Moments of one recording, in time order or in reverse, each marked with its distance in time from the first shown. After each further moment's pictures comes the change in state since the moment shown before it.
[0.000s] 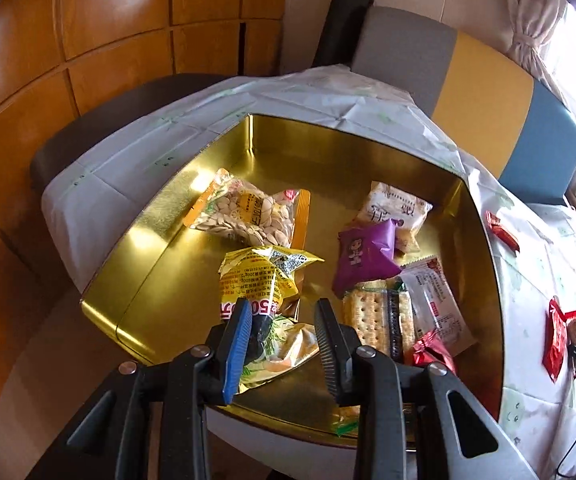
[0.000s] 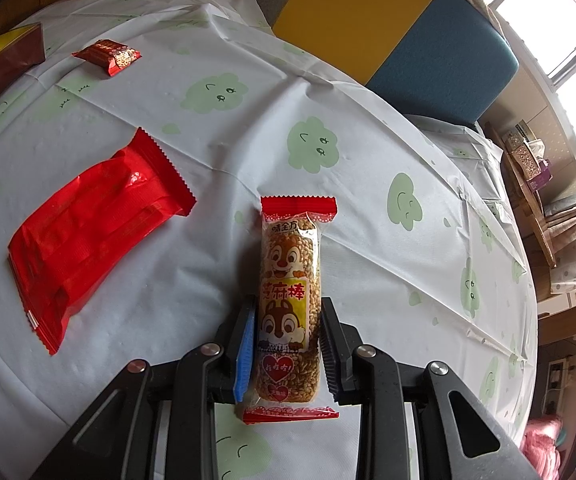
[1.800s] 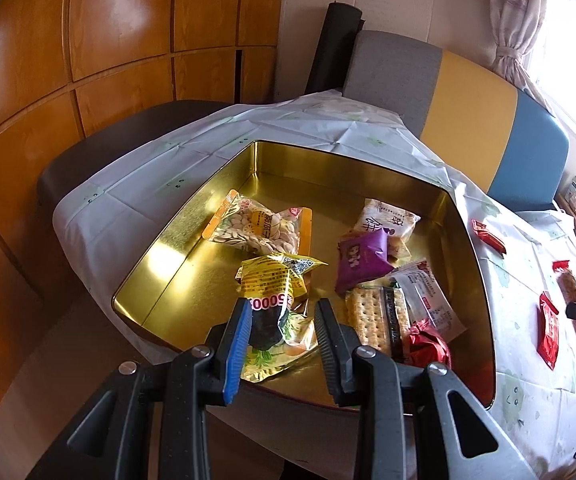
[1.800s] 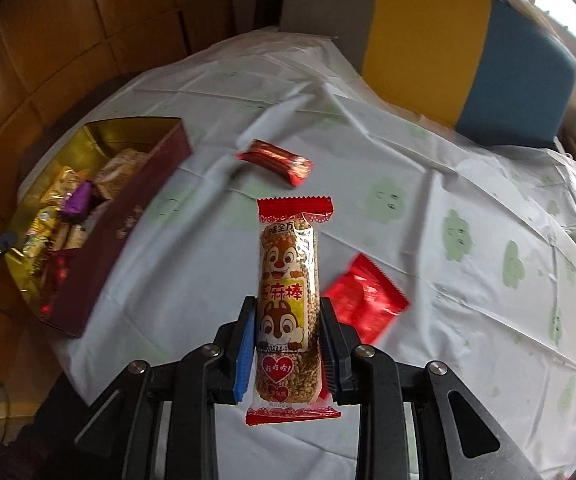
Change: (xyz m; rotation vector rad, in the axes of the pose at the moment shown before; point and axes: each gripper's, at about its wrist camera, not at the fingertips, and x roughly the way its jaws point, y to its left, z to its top) left arm -0.025 0.017 -0.012 0.025 -0.091 -0.031; right arm -0.089 0.077 0.068 0.045 -0.136 0.468
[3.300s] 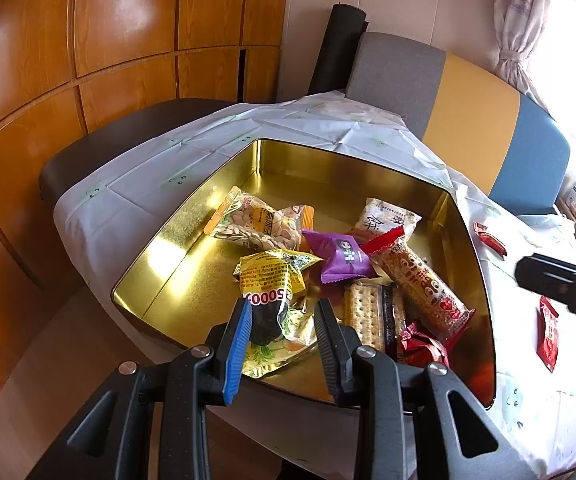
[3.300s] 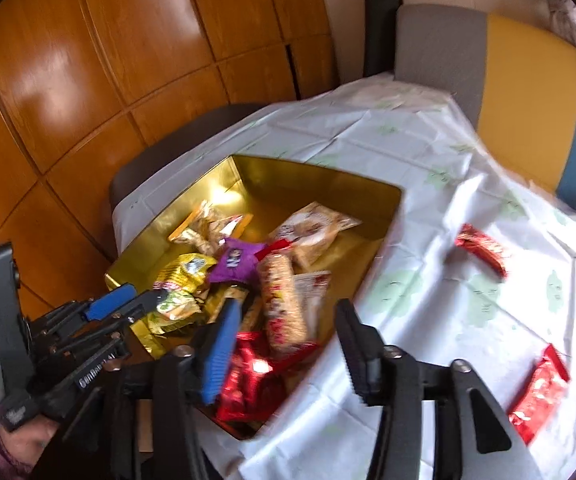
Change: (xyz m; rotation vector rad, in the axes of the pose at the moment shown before) left arm 0.000 0.001 -0.004 -0.011 -0.003 0.000; right arm 0.010 0.148 0.028 -0.093 -0.181 0.192
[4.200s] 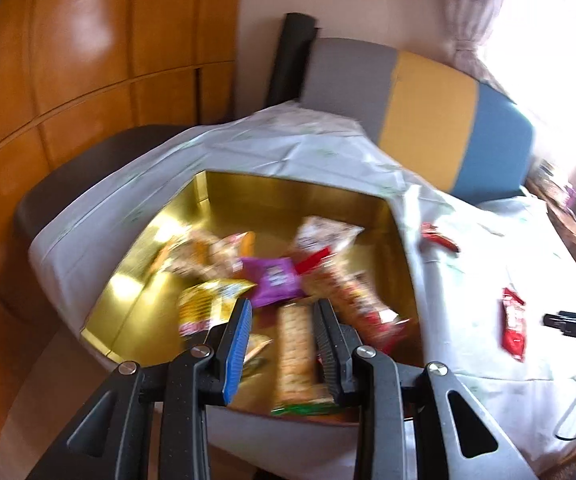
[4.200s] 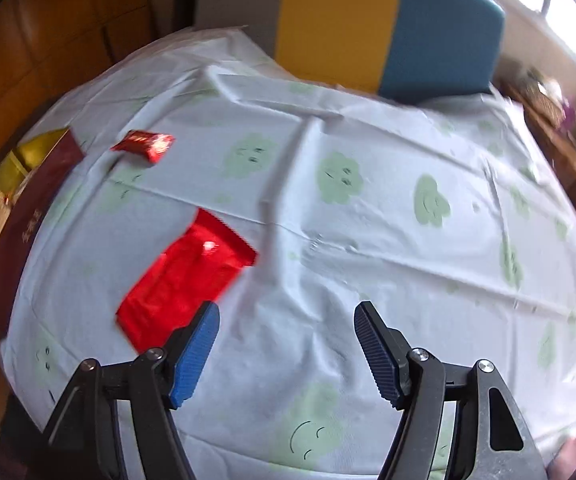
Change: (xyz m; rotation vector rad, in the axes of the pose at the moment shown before) left arm -0.029 -0.049 0.021 0.126 -0.031 -0.118; right arm -0.066 -0.258 -0.108 0.342 0.198 -0.413
